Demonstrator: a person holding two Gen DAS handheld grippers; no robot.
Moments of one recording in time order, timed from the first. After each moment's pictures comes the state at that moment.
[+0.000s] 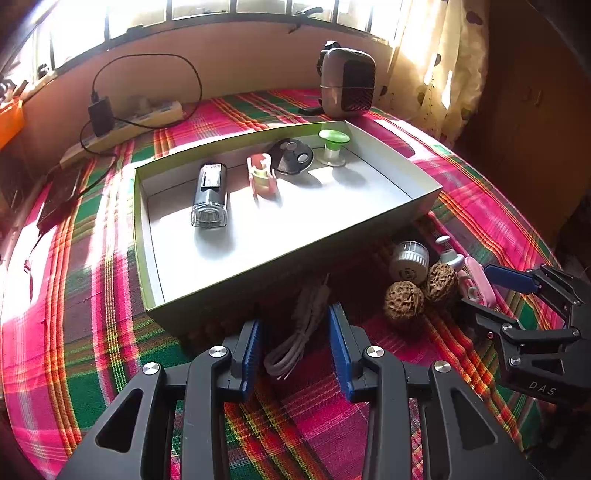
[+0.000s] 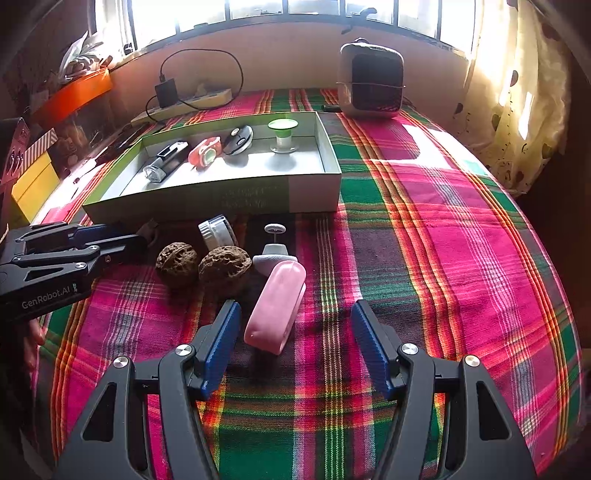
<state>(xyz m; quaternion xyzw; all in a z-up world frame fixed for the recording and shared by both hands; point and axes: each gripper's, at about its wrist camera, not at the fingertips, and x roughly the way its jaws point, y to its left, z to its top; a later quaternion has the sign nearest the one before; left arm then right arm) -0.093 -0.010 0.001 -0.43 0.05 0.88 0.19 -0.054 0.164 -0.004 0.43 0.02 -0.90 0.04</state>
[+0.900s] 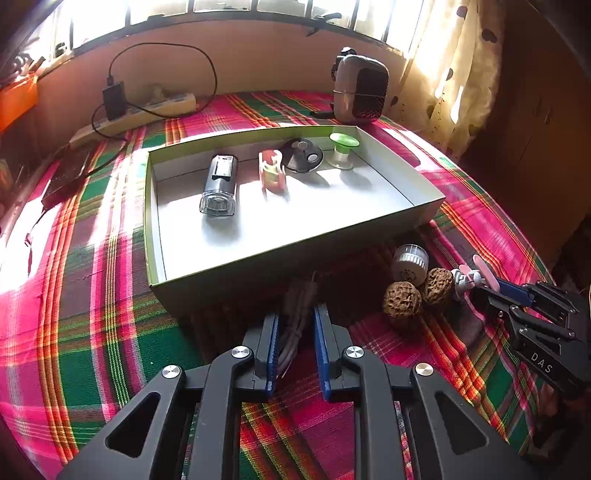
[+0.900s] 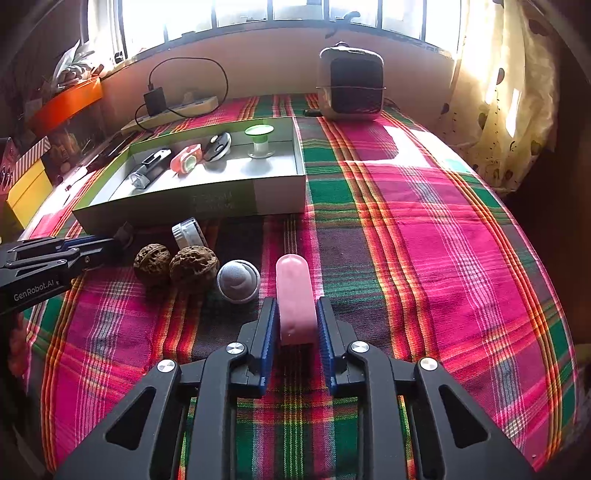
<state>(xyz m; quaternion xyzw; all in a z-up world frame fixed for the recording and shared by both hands) -0.088 -0.016 0.000 -0.44 0.01 0.88 0.18 -0.047 0.184 -0.001 0.42 0.01 -0.91 0.03</state>
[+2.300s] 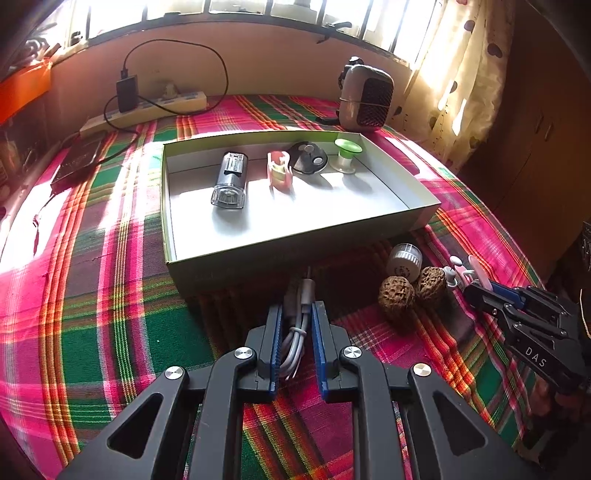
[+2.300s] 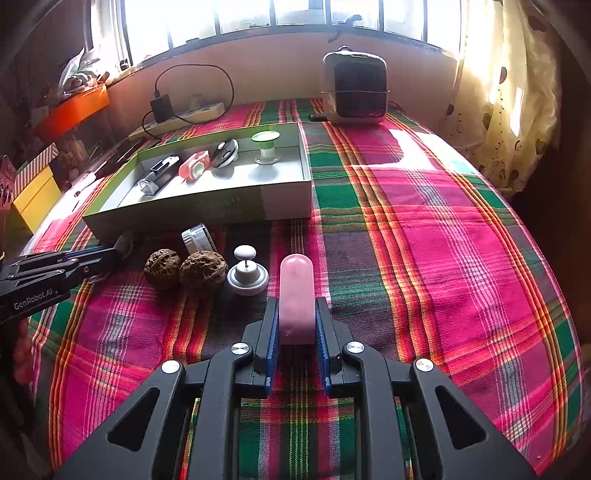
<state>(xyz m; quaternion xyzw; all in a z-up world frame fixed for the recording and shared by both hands) -0.078 -0.028 0.005 -0.43 -0.02 0.88 0.18 -0.046 0.184 0.002 0.41 -0.01 -0.91 0.04</state>
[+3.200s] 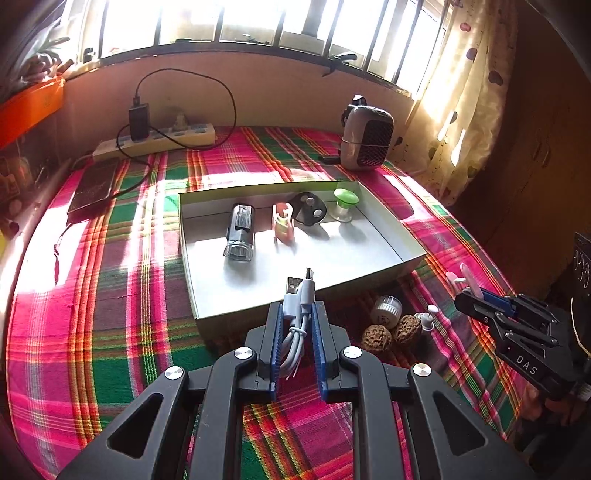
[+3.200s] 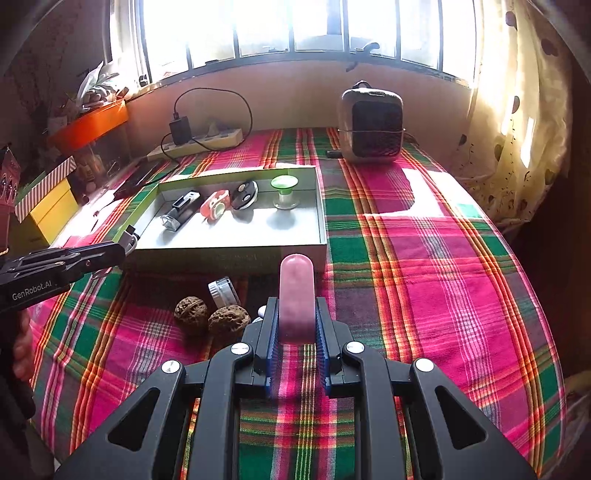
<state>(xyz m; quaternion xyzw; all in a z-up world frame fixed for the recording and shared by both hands) -0.082 -0.036 0.046 -0.40 -0.04 0.90 0.17 -0.058 0.180 0.039 0.38 0.01 -0.92 0.07</state>
